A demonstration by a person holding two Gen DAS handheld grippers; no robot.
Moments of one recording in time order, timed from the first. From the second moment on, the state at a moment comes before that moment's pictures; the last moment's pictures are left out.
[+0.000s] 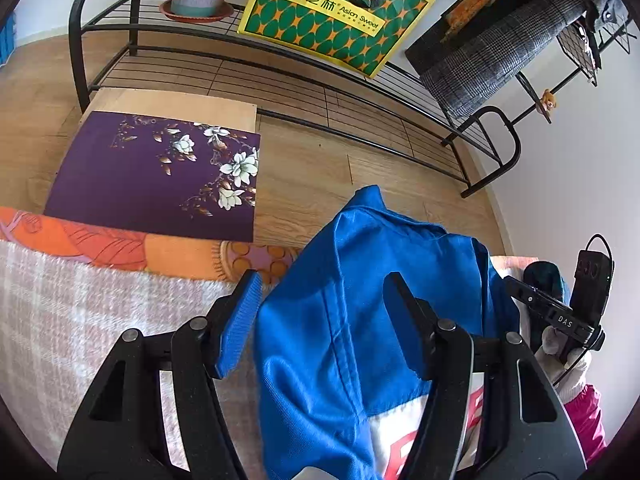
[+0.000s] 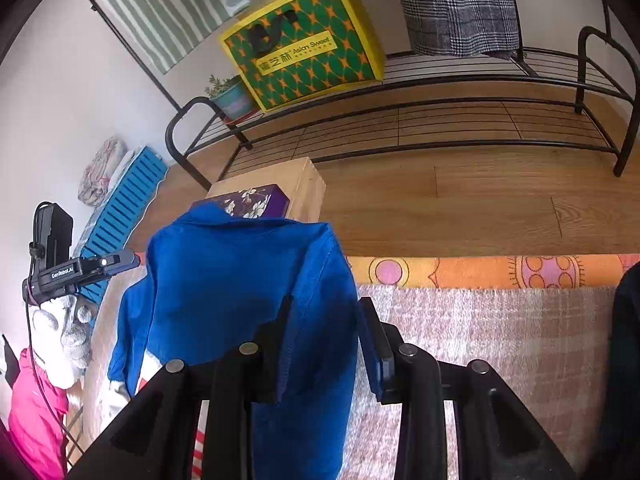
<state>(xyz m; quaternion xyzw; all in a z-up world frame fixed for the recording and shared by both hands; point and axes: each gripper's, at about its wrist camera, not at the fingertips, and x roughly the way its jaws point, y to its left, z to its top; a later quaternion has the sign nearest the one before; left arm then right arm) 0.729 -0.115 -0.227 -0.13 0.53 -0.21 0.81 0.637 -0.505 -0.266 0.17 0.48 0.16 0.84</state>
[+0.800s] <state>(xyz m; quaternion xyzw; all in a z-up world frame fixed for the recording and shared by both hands) 0.654 -0.156 -0.145 -0.08 0.45 -0.25 0.85 0.597 -0.448 -0.171 0.12 0.40 0.14 0.90</state>
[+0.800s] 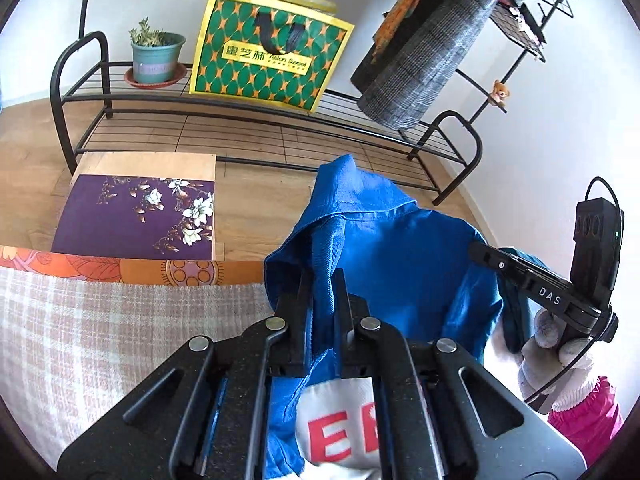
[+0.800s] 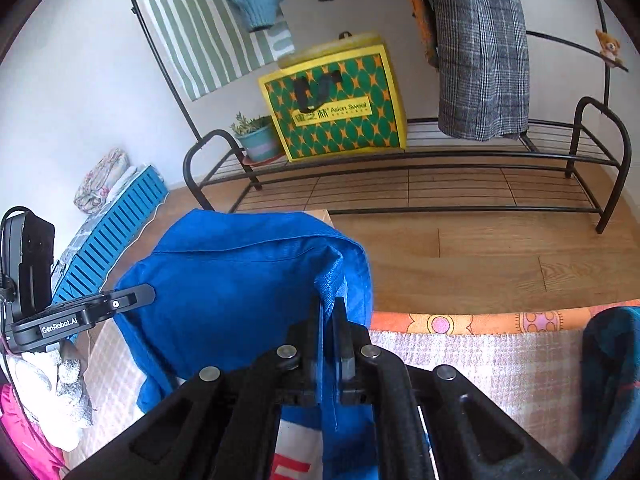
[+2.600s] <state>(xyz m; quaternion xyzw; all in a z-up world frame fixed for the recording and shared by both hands) 0.120 0.042 0.024 -0.14 0.36 -0.30 0.87 -0.003 -0.438 -0.011 0.05 0.31 0.17 0.93</state>
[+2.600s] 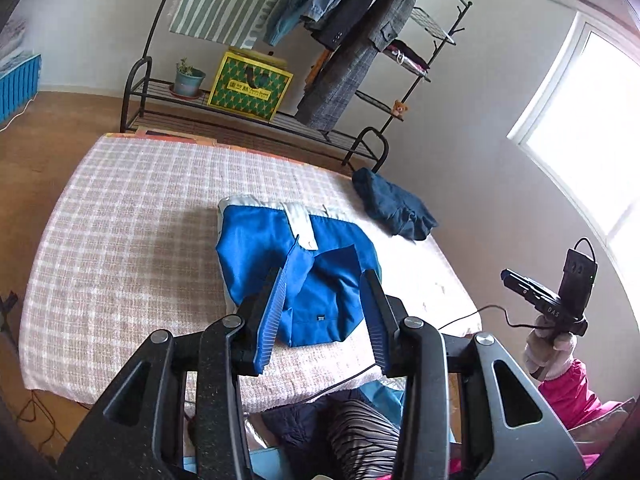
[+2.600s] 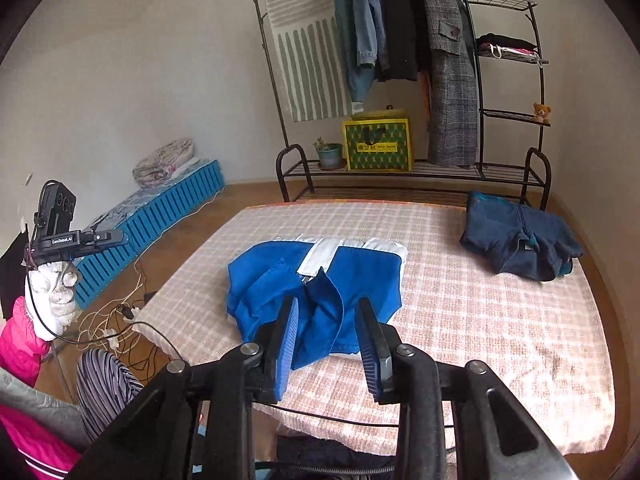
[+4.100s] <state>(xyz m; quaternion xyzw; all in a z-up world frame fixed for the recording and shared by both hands) 0.317 0.018 -0.204 -0.37 0.52 -0.28 0.72 0.191 -0.471 -0.224 0.31 0.47 0.23 0.80</state>
